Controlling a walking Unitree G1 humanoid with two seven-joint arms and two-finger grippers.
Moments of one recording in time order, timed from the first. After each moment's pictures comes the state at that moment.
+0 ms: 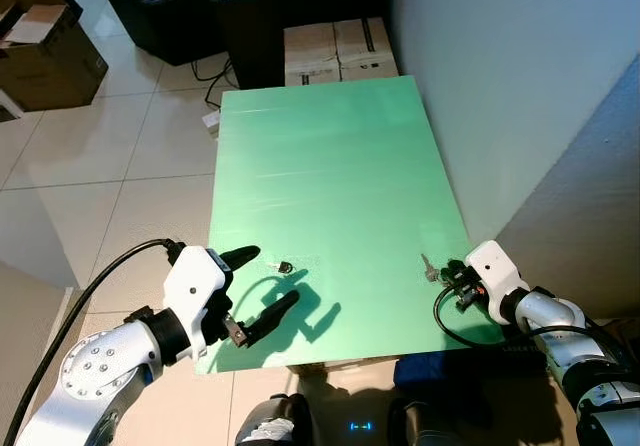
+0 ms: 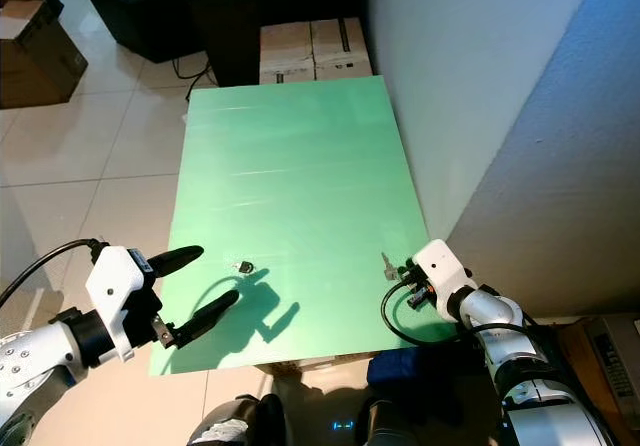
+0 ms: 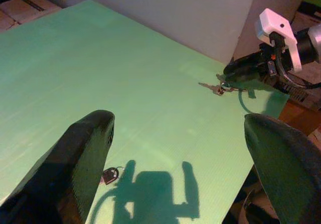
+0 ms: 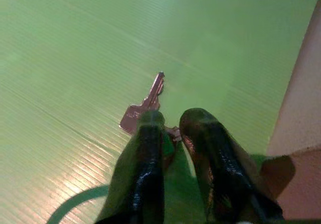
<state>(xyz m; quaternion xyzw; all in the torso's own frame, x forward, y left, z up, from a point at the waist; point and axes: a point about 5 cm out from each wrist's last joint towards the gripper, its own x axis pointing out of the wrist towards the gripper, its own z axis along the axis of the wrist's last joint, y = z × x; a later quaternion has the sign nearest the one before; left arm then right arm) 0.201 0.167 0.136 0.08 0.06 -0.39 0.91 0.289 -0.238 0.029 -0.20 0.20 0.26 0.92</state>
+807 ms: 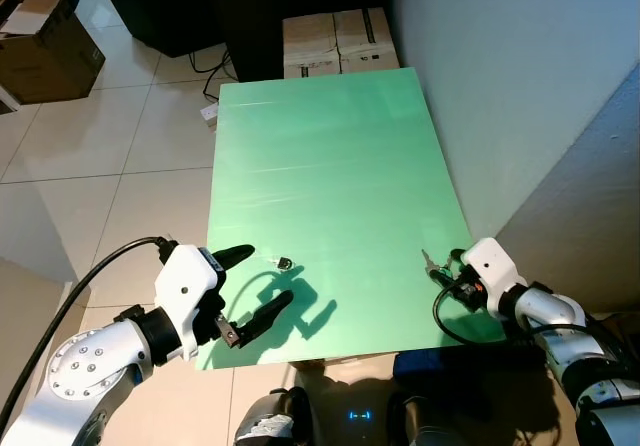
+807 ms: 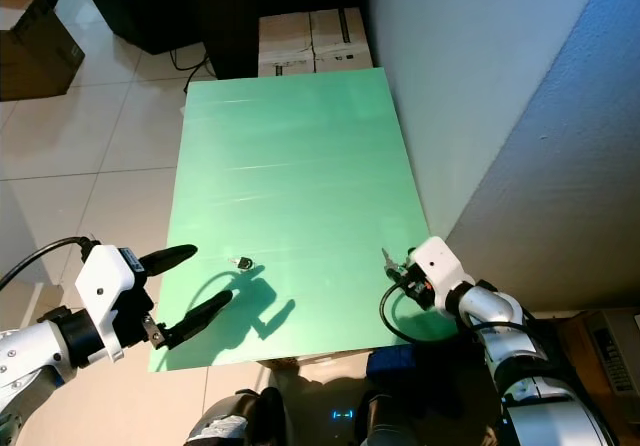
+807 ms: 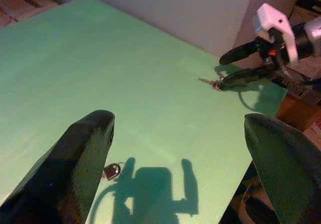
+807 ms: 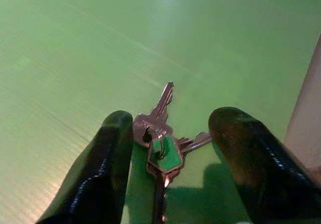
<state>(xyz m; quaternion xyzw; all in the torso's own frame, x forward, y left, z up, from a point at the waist) 0.199 0.172 0.145 0.09 0.06 -0.40 0.91 0.293 -0.233 0.035 -0.22 0.18 0.28 0.92</state>
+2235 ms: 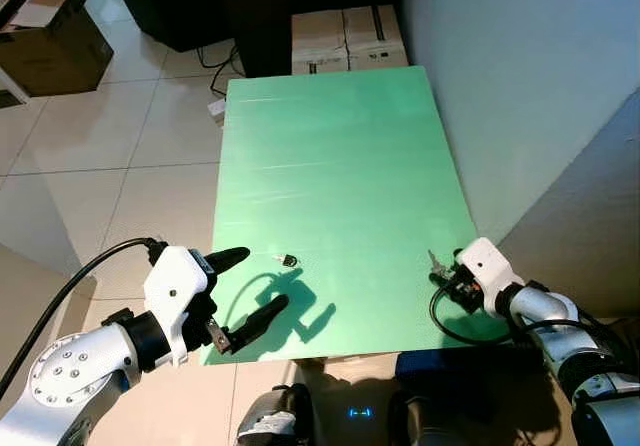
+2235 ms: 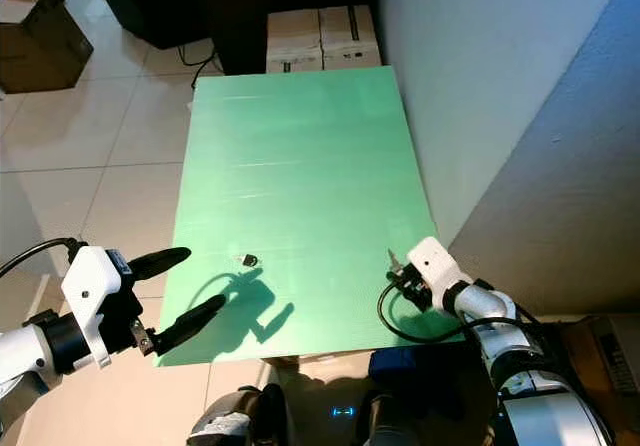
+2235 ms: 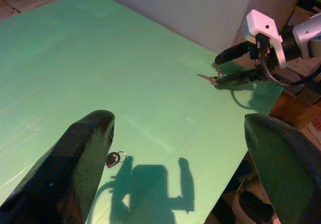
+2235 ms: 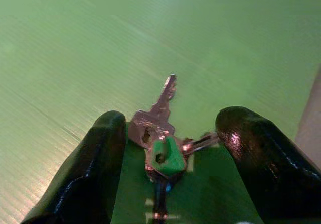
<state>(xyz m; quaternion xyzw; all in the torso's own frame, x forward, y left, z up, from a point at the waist) 0.192 0.177 0.150 0.09 0.07 -0.40 0.91 0.295 -0.234 0.031 -0.23 0.20 0.26 0.92</state>
